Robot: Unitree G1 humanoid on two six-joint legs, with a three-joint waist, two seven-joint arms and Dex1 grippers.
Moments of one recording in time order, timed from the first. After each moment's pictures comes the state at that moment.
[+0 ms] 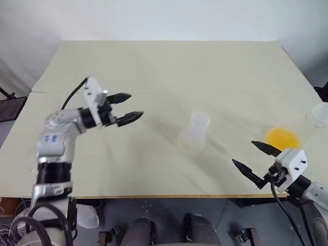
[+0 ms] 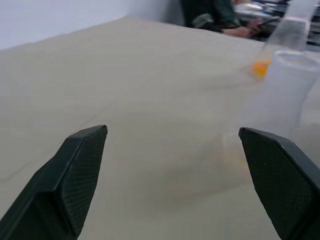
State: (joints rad) left arm -0.55 0.57 0.23 0.05 -0.38 0.47 -0.95; right arm 0.24 -0.63 -0.37 -0.37 0.42 0.10 0.81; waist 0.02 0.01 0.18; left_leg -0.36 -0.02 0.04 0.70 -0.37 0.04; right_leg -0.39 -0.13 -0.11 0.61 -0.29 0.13
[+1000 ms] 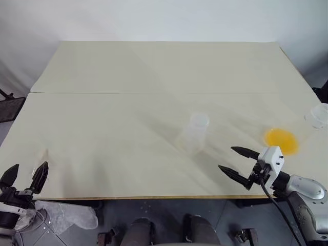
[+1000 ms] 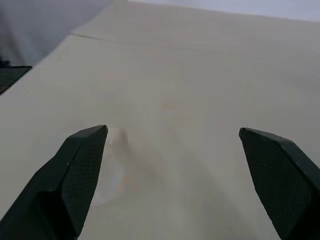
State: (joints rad) left arm 0.39 0.29 0.90 -0.39 -0.62 0.35 -0.50; right arm 0.12 -0.64 -0.23 -0.21 0.45 0.13 0.95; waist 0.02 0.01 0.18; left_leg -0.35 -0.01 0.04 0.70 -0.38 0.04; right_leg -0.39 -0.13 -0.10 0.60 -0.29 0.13
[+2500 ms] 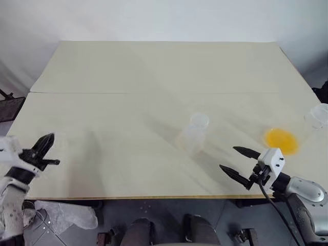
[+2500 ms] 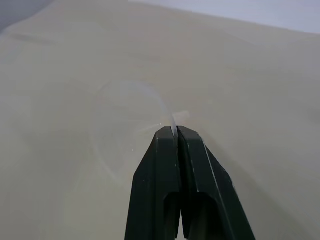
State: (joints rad) left arm -0.02 0.61 0.64 -0.06 -0.64 0.39 -0.53; right arm 0.14 -0.63 -0.23 -0.19 0.42 0.08 0.90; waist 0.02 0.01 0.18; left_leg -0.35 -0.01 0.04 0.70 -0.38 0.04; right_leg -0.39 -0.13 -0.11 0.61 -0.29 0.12
